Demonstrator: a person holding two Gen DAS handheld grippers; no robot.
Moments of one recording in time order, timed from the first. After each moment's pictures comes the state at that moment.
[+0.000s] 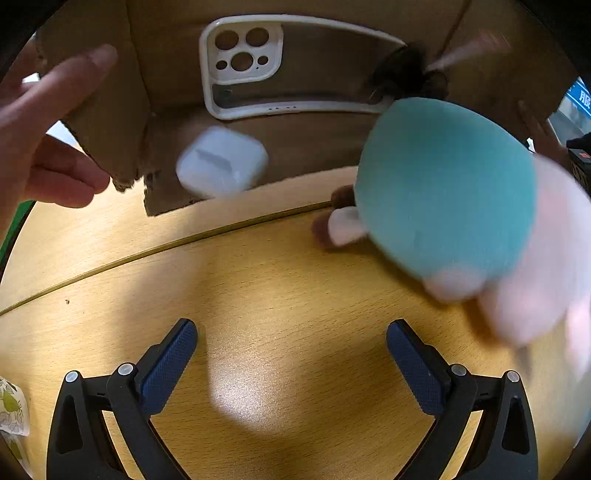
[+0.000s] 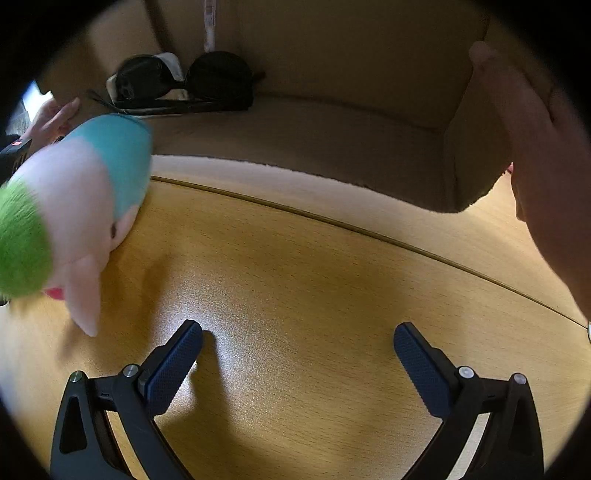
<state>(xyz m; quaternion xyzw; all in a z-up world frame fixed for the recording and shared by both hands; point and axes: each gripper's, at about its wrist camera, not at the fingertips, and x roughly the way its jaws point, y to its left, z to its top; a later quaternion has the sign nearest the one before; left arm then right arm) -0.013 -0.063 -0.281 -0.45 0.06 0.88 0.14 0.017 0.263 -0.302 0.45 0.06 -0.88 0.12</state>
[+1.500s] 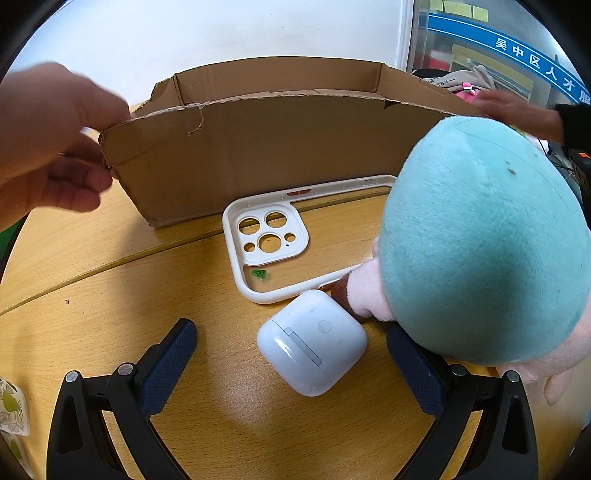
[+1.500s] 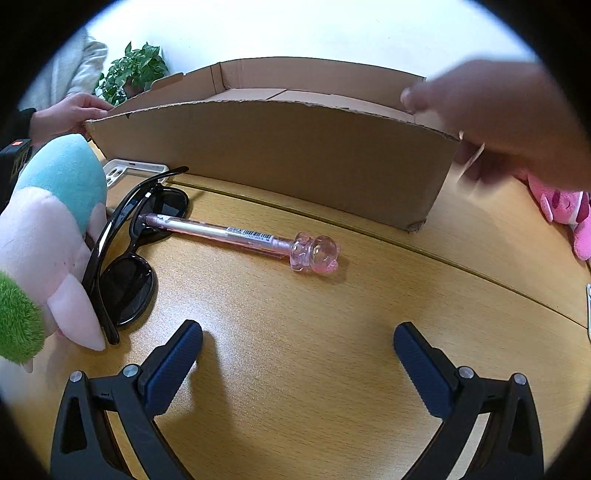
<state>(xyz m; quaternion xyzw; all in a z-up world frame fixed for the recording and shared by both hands) -0.011 -0.061 -0.281 -0.45 0.06 0.88 0.14 0.016 0.263 -0.305 0.45 0.06 -0.88 0.11</state>
